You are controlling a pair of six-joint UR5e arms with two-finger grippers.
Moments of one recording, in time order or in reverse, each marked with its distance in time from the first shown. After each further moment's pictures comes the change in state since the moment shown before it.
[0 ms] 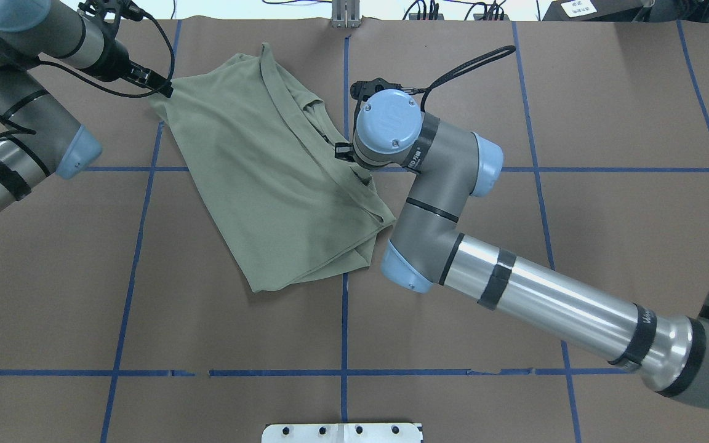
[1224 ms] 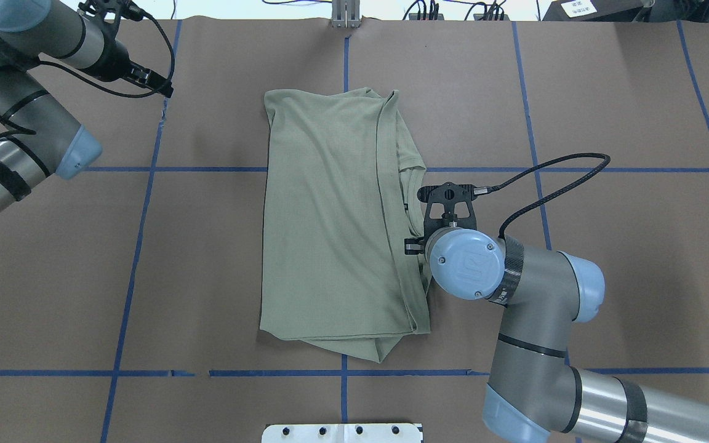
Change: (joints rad) left arm 0.000 0.000 -0.001 0.000 0.000 0.000; right arm -0.196 -0.362 0.451 -0.223 -0.256 0.052
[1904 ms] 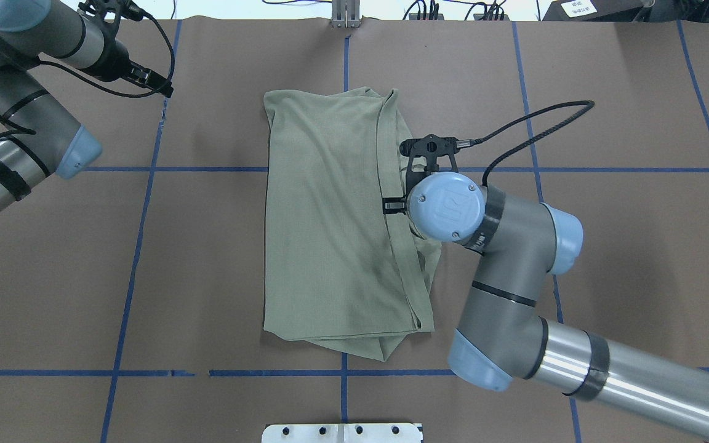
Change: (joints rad) left arm 0.000 0.000 0.000 0.000 0.000 0.000; right arm 0.103 0.173 -0.129 -0.004 0.097 -0.075
